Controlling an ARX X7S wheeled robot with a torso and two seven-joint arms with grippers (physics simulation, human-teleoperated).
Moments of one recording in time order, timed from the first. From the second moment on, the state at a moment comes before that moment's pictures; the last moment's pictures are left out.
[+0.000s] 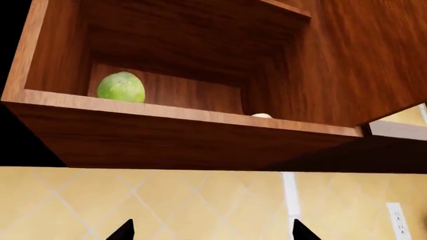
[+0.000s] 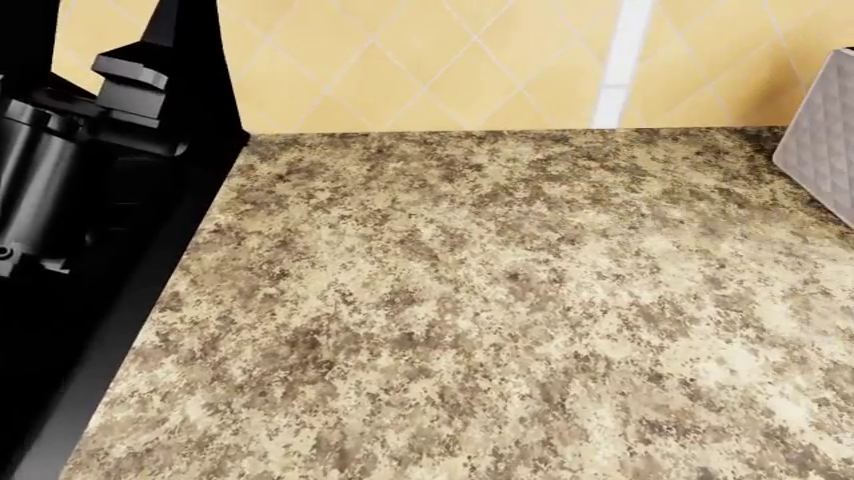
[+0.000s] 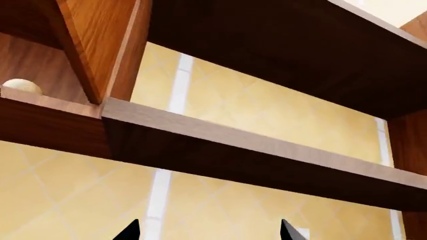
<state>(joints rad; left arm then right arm) -0.75 -0.66 0.10 0.64 -0.95 -0.39 -0.29 0.26 1.01 0.57 -0.86 0.96 0.56 0.54</state>
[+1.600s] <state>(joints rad) -0.73 -0.66 0.11 0.65 -0.95 -0.38 -0.32 1.26 0.79 0.12 -0.42 1.31 0.28 0.88</state>
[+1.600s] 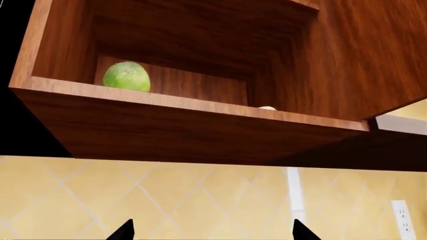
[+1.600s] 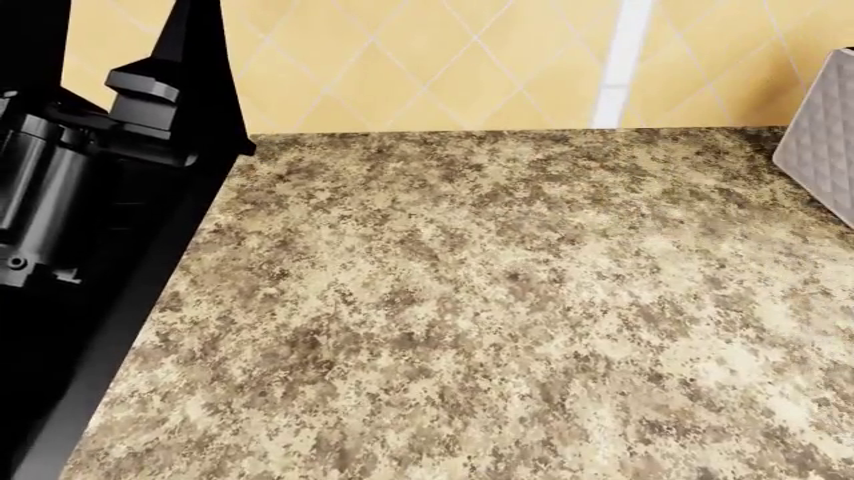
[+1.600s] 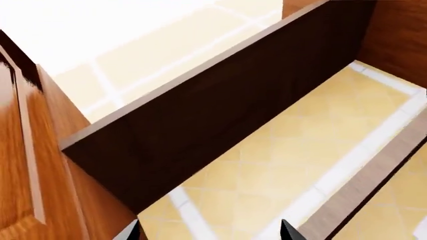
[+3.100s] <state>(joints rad) -0.67 -0.66 0.11 0.63 -0.93 -0.33 -0.30 2.04 0.39 -0.55 0.22 0.94 0.59 0.50</state>
